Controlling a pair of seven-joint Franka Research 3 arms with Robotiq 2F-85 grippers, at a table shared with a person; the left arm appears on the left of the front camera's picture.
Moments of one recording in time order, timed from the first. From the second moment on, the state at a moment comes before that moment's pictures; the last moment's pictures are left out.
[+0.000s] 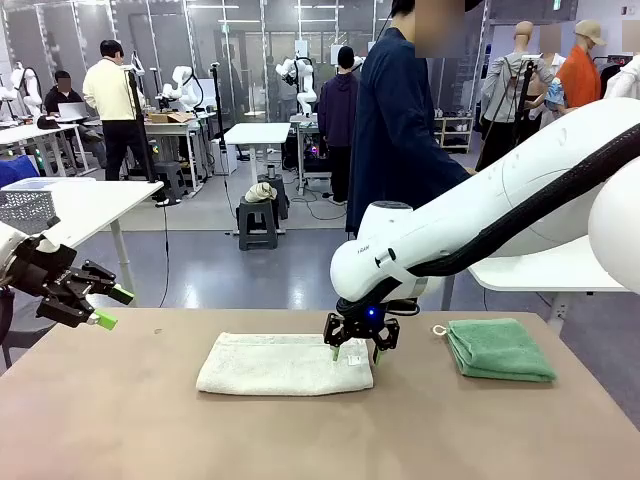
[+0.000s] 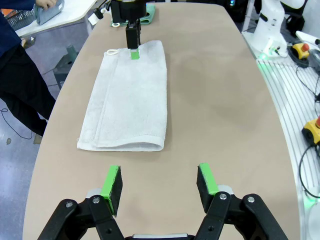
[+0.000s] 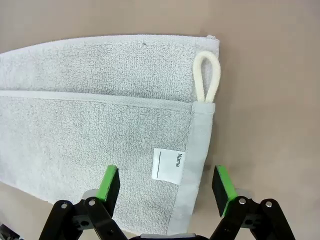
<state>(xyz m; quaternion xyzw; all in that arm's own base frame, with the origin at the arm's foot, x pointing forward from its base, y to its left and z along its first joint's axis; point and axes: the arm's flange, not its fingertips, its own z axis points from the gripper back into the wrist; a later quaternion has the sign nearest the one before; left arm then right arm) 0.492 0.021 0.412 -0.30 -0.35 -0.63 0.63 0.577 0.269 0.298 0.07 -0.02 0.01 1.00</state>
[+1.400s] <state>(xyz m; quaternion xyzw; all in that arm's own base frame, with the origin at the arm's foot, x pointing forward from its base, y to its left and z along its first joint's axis) 0.492 0.021 0.412 -0.30 -0.35 -0.63 0.63 0.586 0.272 0.295 0.06 -0.02 -0.01 1.00</state>
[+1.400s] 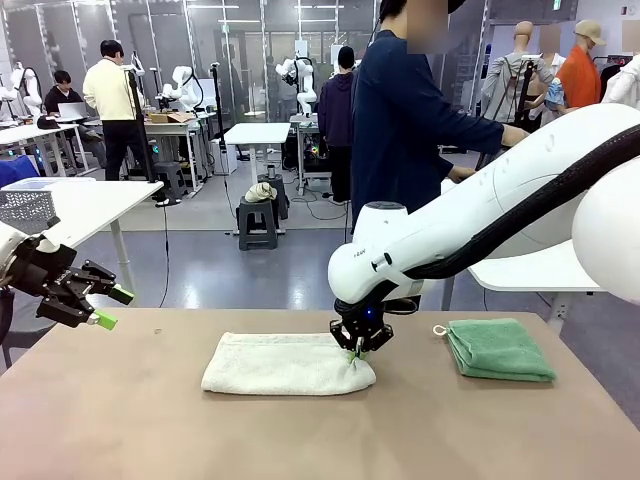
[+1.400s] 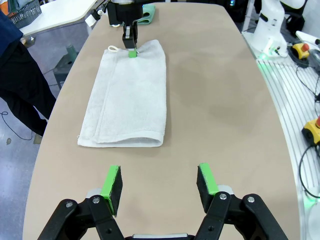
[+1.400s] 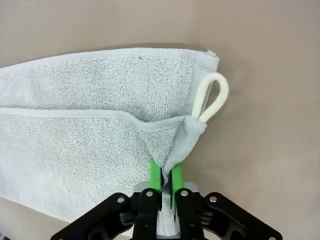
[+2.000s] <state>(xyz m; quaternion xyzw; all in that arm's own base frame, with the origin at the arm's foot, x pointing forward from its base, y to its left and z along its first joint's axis) 0.492 0.021 0.412 -0.30 -0.35 -0.63 0.63 0.586 0.250 0.296 0.03 -0.03 0.00 1.00</state>
